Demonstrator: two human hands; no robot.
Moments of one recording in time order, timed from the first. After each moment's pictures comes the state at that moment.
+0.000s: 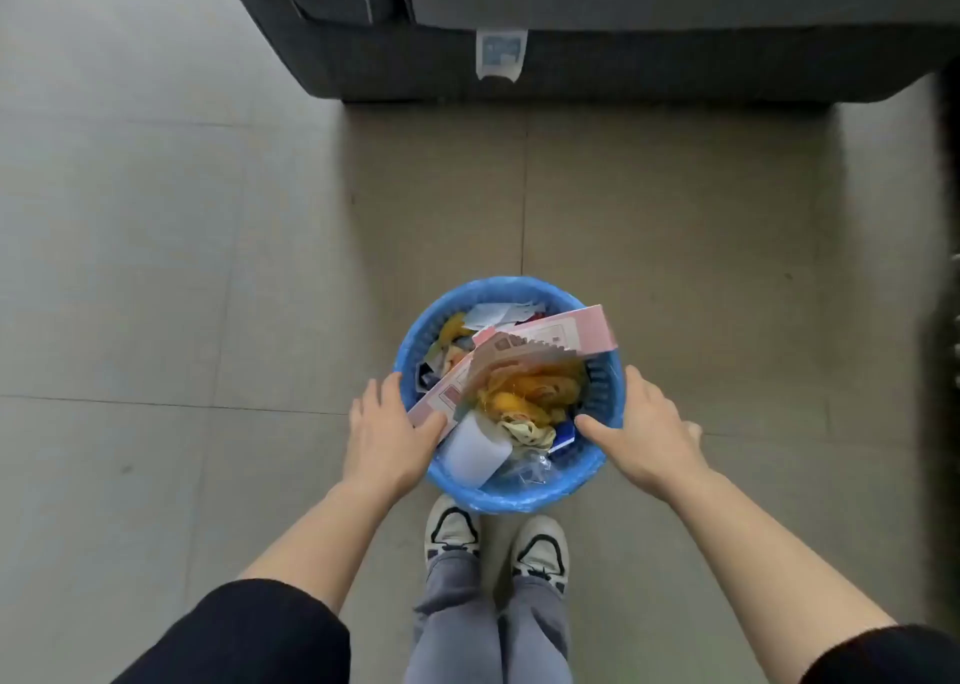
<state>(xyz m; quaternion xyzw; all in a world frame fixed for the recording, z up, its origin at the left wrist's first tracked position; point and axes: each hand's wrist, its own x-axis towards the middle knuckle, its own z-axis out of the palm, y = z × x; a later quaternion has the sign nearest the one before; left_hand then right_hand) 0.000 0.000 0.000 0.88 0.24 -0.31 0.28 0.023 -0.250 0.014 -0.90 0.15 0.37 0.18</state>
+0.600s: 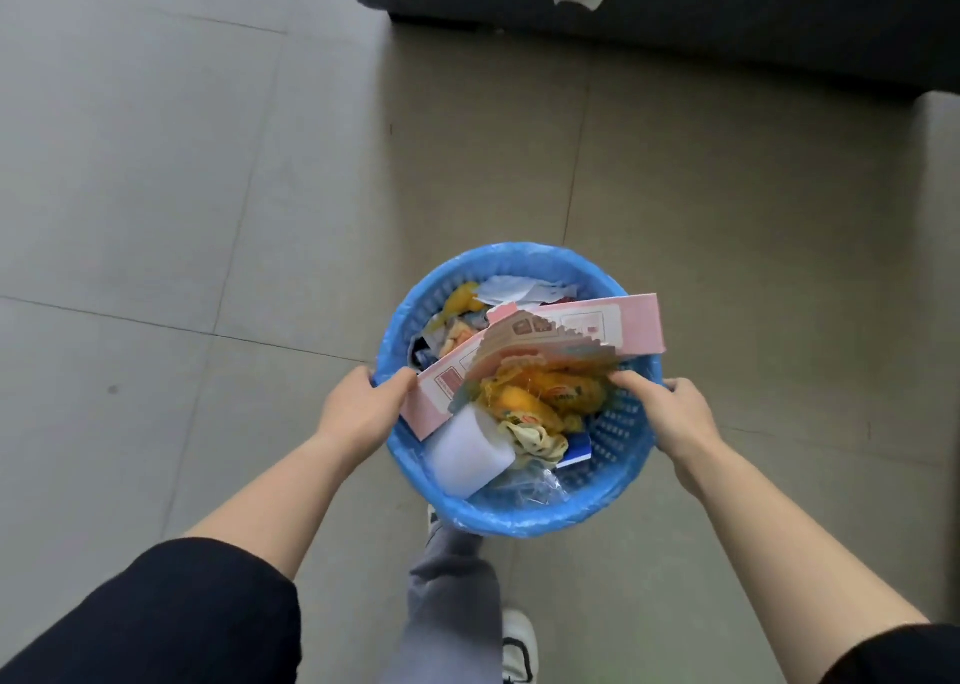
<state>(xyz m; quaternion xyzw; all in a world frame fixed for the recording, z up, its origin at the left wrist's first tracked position) -0.047 0.064 -0.066 0.76 0.42 -0.30 0.39 -0.005 -0.226 -0.068 -0.75 0.39 0.32 0.42</state>
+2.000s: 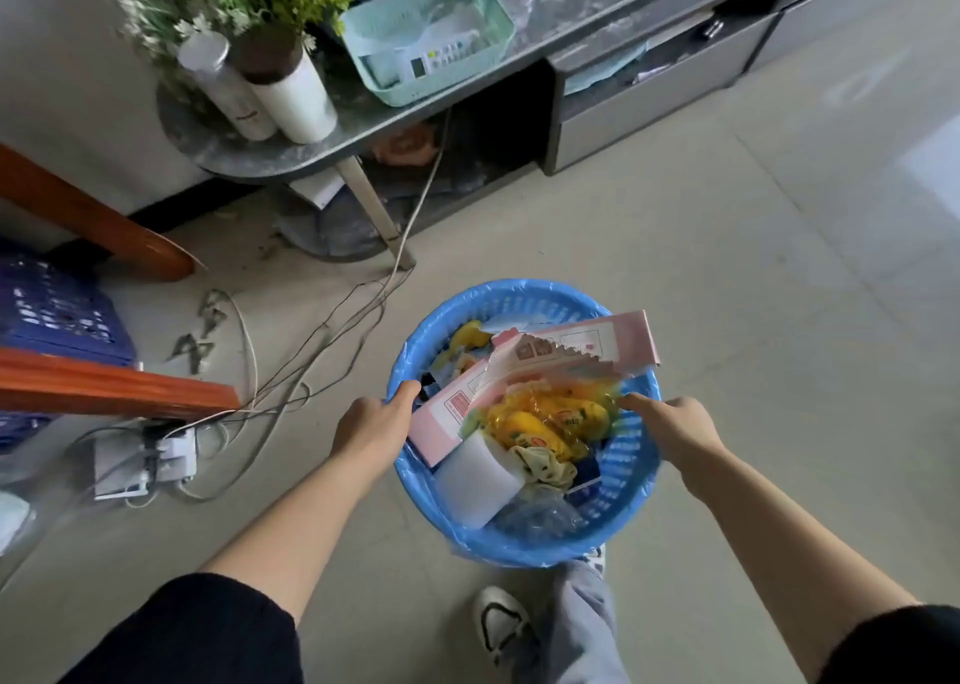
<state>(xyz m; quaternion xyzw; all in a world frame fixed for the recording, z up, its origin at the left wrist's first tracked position) -1.039 0.530 0.133 0.50 0.75 -0.04 0.44 -0.773 0.404 0.114 -0.84 -0.05 0.48 0.24</state>
